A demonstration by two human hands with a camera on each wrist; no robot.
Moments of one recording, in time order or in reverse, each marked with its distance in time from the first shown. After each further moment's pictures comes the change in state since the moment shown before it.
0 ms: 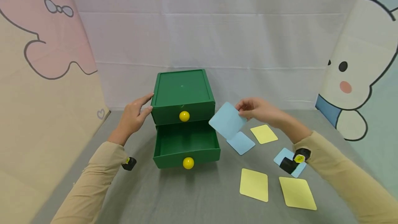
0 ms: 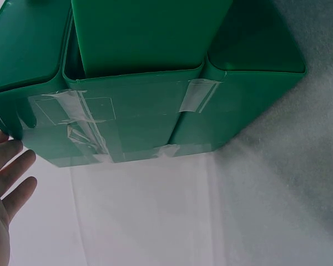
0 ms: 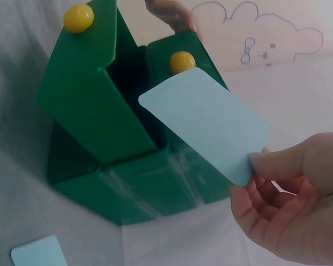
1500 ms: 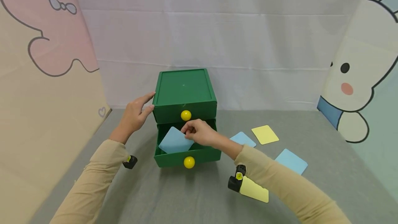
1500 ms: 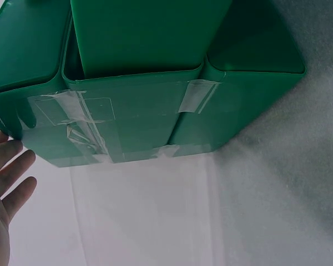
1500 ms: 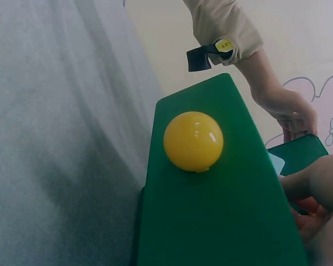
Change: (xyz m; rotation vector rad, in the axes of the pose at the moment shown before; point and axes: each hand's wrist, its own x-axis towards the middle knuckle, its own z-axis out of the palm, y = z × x) left_hand -0.002 0.004 0.001 -0.010 0.001 0.003; right_hand 0.058 -0.034 0.146 0.006 -0.070 -0.122
